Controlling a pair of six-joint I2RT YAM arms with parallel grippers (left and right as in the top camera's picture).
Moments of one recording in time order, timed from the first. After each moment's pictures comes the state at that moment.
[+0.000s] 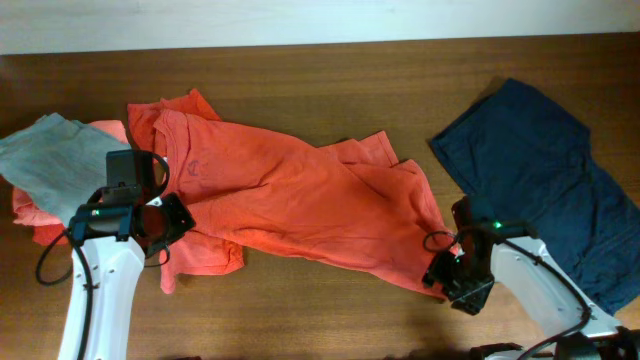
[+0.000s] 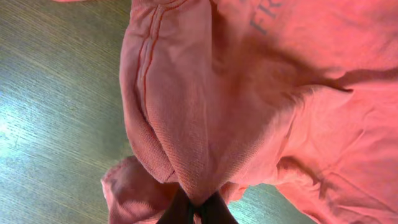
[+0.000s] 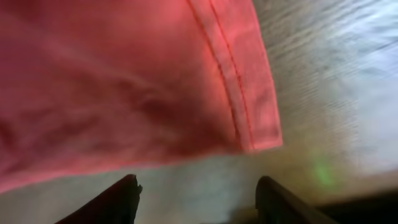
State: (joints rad) left arm 0.10 1.28 1.03 -1.01 -0.03 -0.45; right arm 0.07 1.35 0.62 -0.96 -0.22 0.69
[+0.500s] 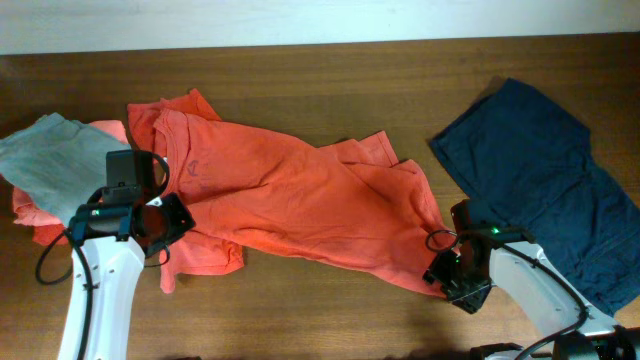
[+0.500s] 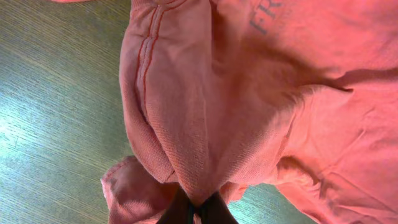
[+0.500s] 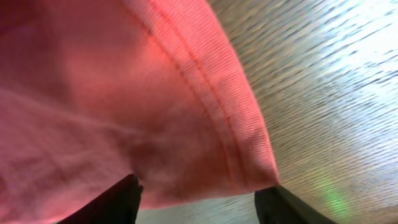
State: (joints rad) left arm 0.10 1.28 1.03 -1.01 -0.03 -0.44; right arm 0.07 1.35 0.58 -0.87 -0.17 0.76
